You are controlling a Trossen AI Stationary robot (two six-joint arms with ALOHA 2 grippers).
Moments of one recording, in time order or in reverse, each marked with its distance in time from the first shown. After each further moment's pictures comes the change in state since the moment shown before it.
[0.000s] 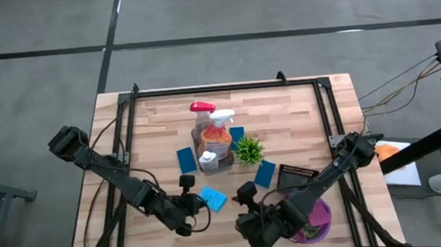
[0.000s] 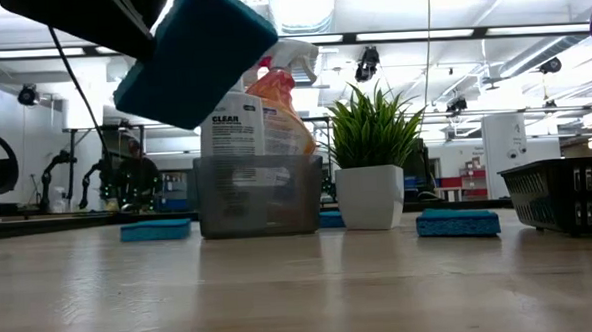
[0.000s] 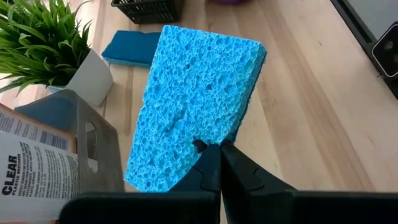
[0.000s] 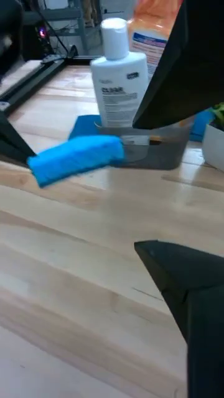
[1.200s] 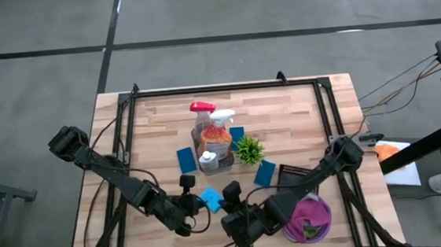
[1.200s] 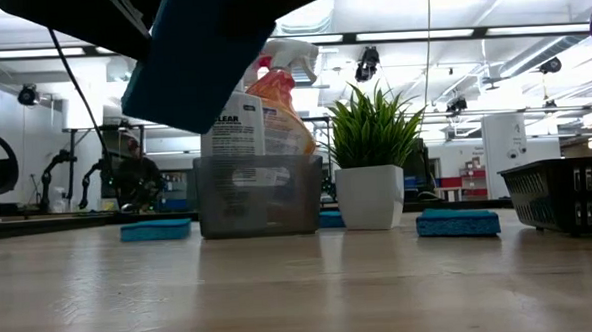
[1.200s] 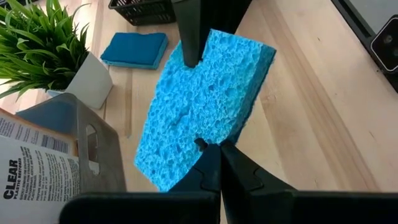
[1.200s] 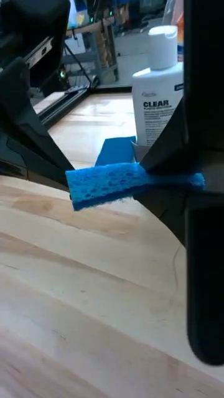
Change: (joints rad) left arm 0.004 0.001 -0.002 0.000 0.000 0.029; right arm -0.067 0.105 -0.003 0.260 0.087 -0.191
